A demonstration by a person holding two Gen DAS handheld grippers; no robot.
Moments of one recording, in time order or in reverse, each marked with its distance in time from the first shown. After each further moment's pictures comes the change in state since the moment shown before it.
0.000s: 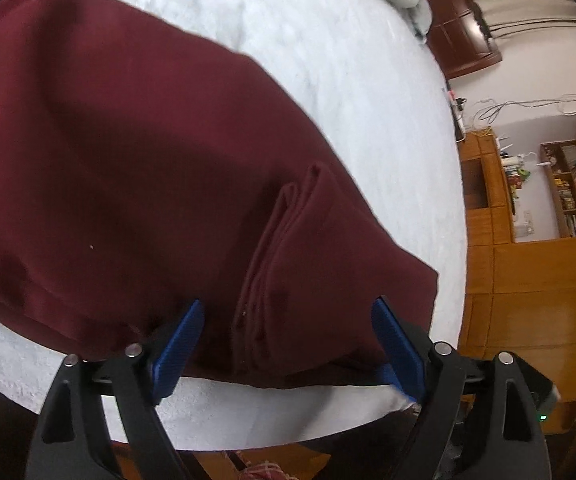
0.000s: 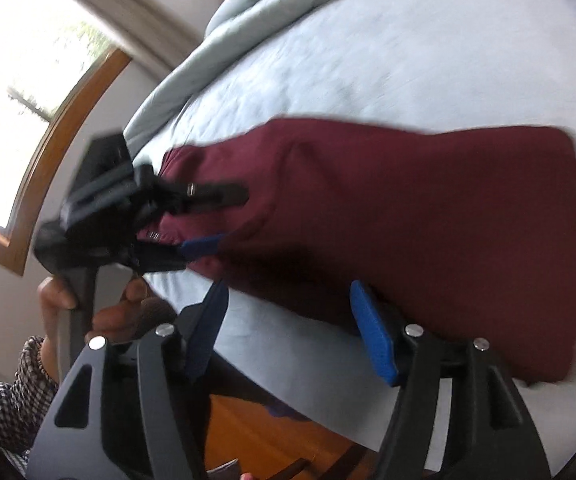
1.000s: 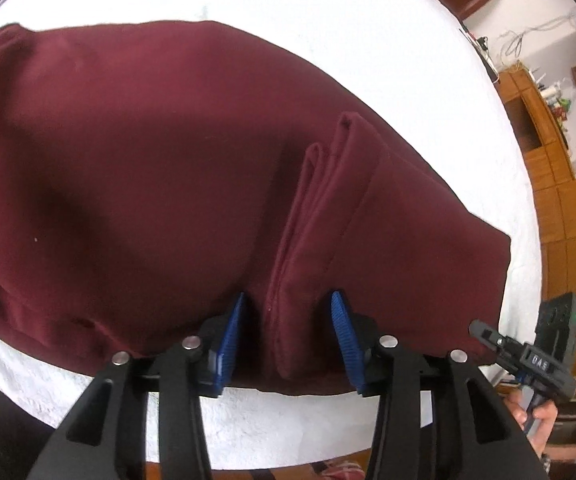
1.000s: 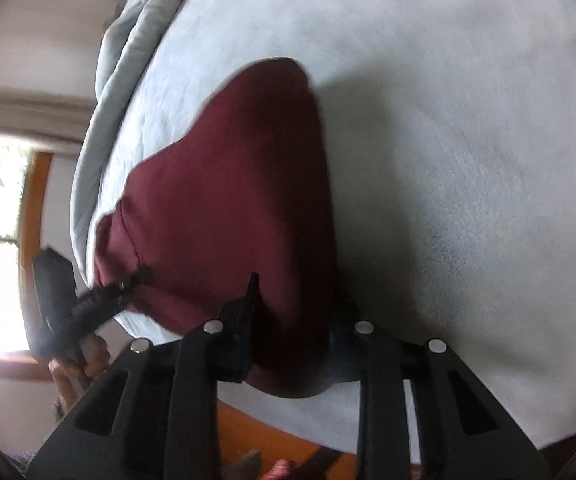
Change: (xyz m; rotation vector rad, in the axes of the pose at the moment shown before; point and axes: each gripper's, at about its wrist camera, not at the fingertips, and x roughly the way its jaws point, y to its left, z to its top) left arm 0.043 -0.041 -0.024 0.208 0.019 0.273; right arm -0.031 -0.170 -0.025 0.477 0.074 -0.004
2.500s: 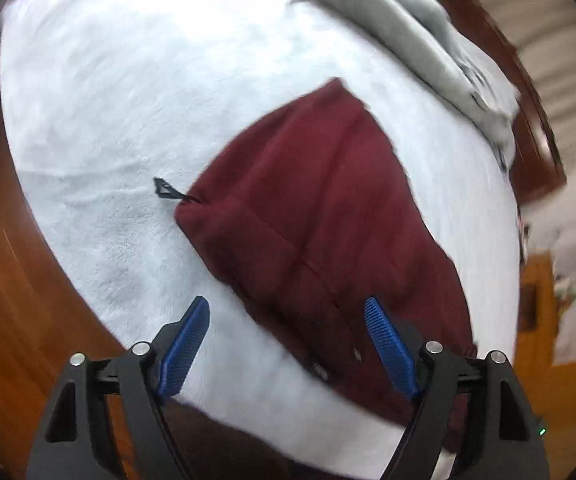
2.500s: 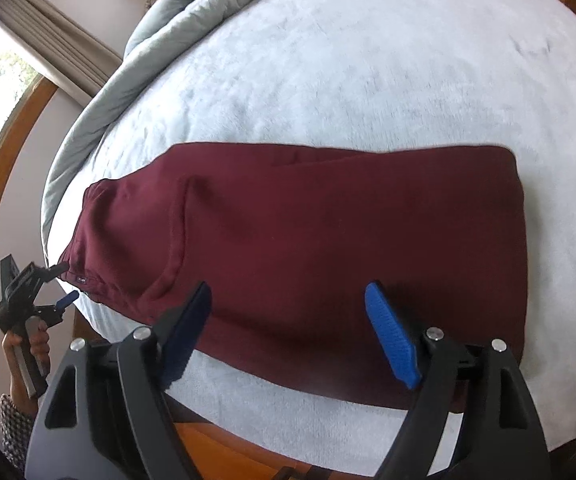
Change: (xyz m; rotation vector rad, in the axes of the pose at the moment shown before) left arm -0.135 0.264 -0.038 -0.554 -0.320 -0.044; right arm 0.036 0.137 -0.026 -0.311 -0.120 -0.213
